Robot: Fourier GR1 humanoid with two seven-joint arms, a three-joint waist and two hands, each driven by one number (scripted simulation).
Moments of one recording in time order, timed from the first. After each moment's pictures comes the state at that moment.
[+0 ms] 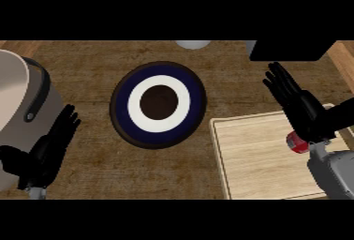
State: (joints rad) left arm 0.05 0.39 -0.12 -1.58 0.31 0.14 0.06; right arm -0.30 -0.48 0.23 -1.50 -0.48 -0.06 0.07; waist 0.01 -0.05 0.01
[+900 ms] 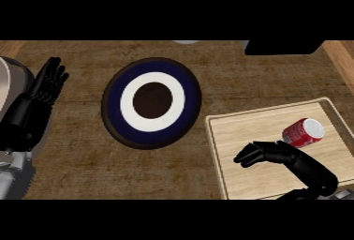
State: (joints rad) left arm -0.20 0.47 -0.07 -1.63 0.24 0.11 0.05; right arm -0.09 -0.64 0.46 -1.67 -0.14 0.25 -0.50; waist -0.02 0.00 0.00
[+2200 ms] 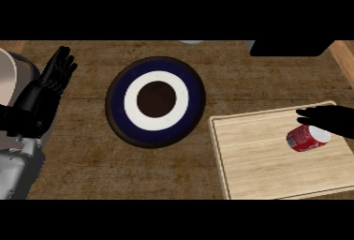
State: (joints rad) left arm -0.29 0.42 -0.06 -1.59 0.19 0.08 0.10; right arm -0.20 -1.17 0.24 -1.85 0.13 0.56 -0.14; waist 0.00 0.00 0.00
